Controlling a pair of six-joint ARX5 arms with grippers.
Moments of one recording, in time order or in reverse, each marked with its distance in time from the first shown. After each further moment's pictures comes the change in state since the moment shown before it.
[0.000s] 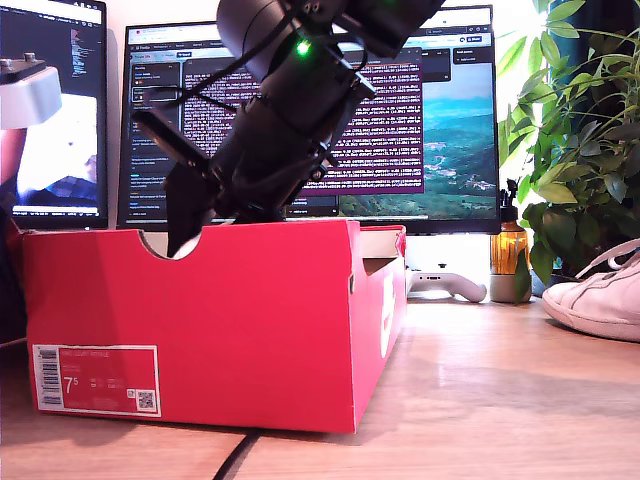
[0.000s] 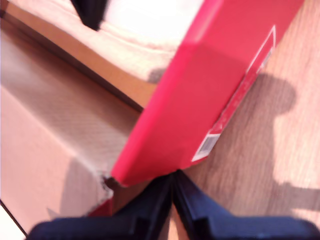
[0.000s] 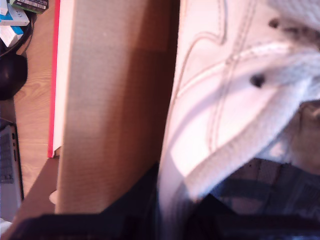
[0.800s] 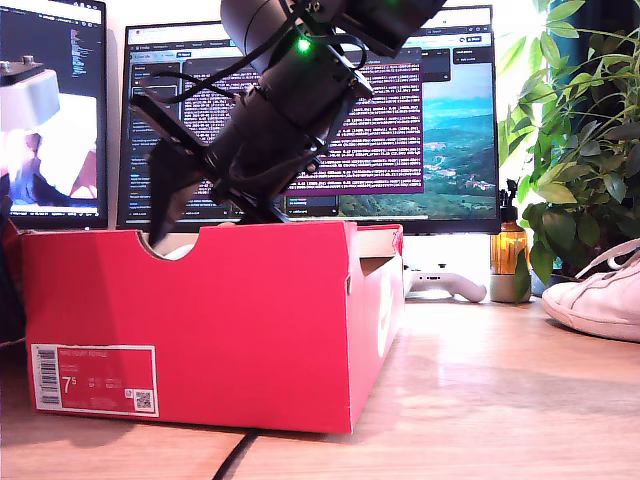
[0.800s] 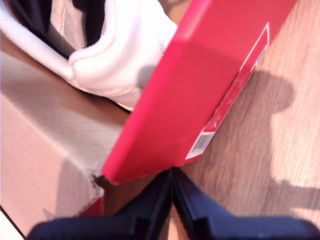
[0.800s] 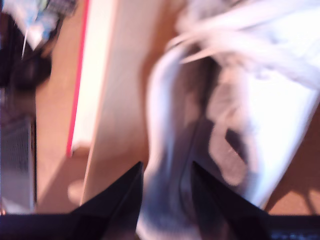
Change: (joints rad) left arm 0.000 0.000 0.000 -0.005 0.000 0.000; right arm -0.002 0.000 0.033 -0.008 -0.077 -0.086
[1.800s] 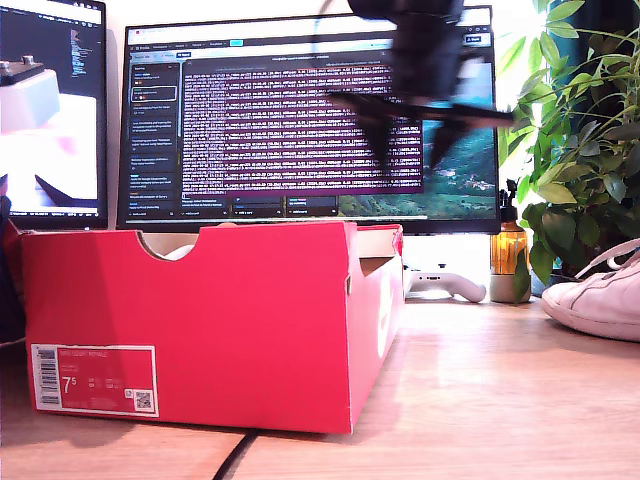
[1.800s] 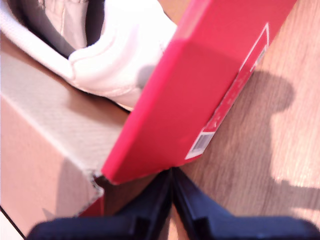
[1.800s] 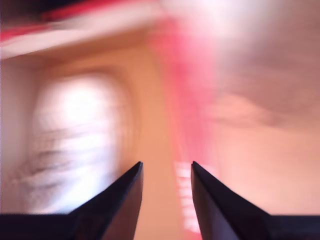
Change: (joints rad) left arm 0.000 0.000 0.000 0.000 0.002 0.000; right arm -0.303 -0.014 0.432 -0.991 0.391 0.124
